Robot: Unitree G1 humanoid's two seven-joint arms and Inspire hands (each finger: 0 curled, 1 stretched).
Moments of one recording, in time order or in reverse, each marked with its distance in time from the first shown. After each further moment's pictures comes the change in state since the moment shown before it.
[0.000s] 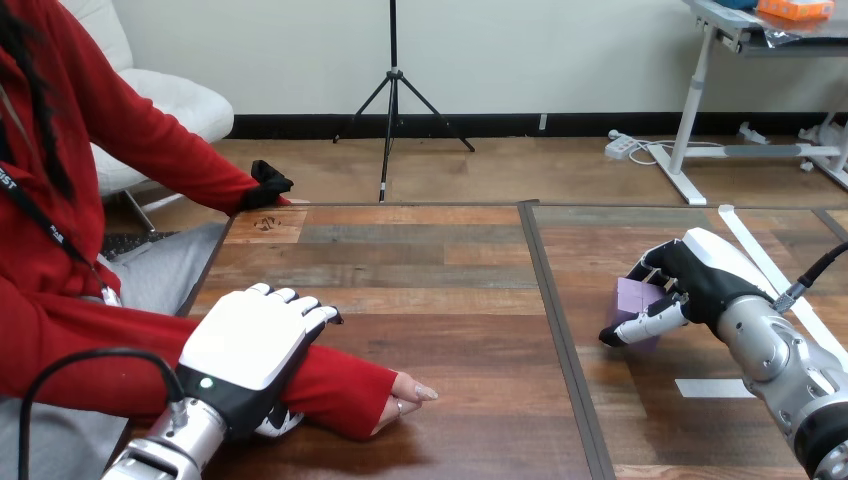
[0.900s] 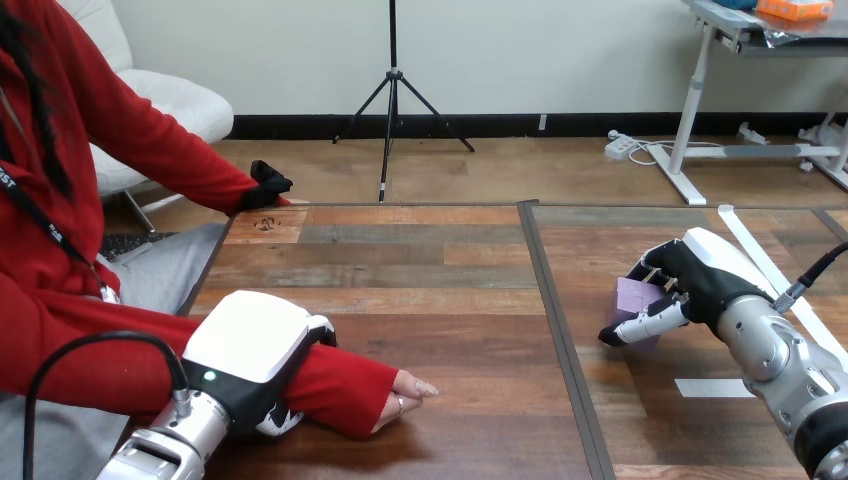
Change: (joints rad) left arm -0.016 0.001 -0.001 -0.009 -0.053 0.000 -0.087; right arm 0.000 0.000 -0.001 -0.002 0.000 0.000 0.000
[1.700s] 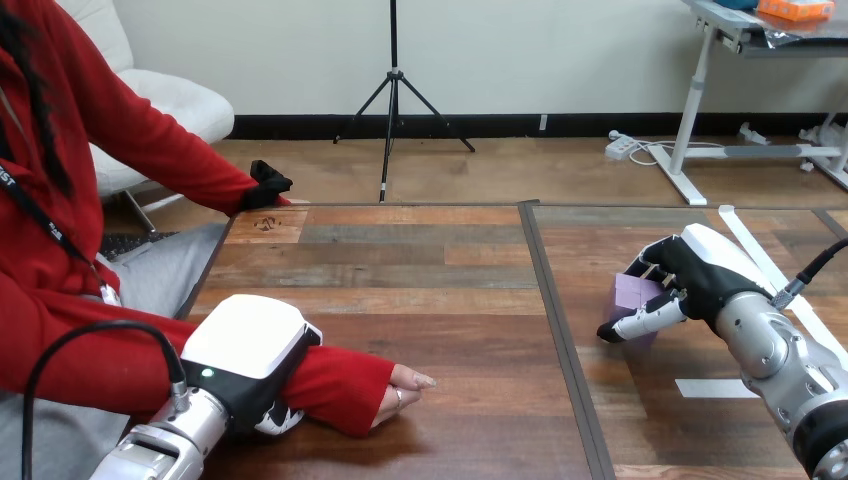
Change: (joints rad) left arm -0.005 0.006 0.003 -0.013 -0.068 0.006 -0.086; right arm 0.000 0.000 0.000 -0.017 0.000 0.007 0.000
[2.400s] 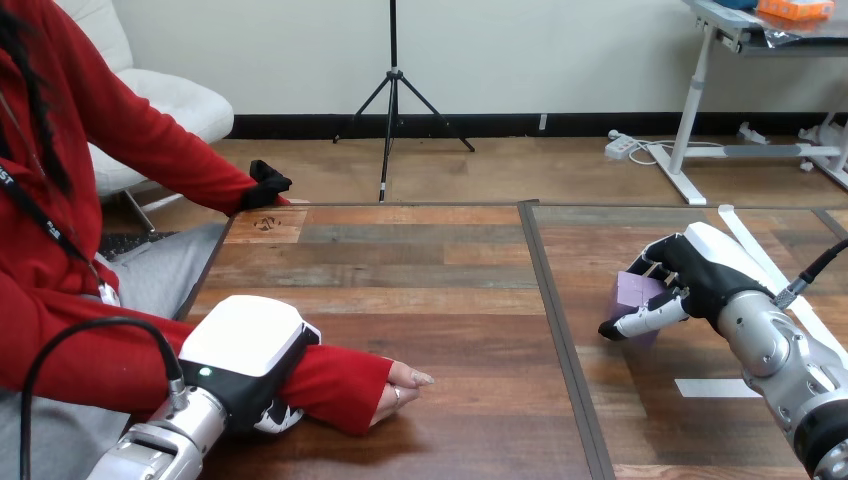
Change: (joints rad) left arm 0.004 0.006 0.002 -0.017 -0.042 0.009 -0.019; right arm 0.000 0.000 -0.014 -0.002 0.000 0.006 0.000
